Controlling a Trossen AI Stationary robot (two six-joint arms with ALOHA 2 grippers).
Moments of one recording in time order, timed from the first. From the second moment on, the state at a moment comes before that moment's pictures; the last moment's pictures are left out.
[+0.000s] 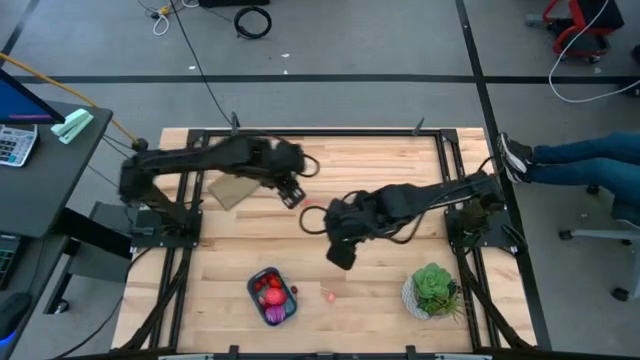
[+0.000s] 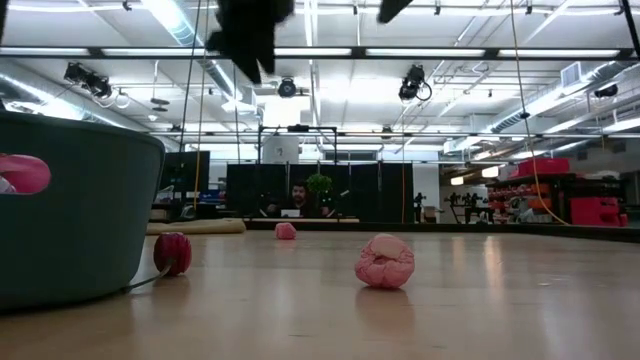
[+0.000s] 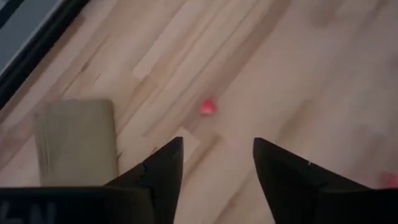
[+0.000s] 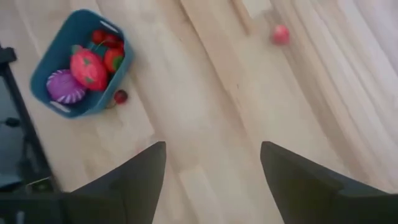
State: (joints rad) left arm 0.11 1.62 1.64 -1.17 -0.22 -0.51; right arm 0.27 1.88 2.02 -1.32 0.18 0.74
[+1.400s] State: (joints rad) left arm 0.19 2.14 1.64 -0.98 -0.13 -0.50; right arm 0.38 1.77 2.02 -1.37 0.35 0.76
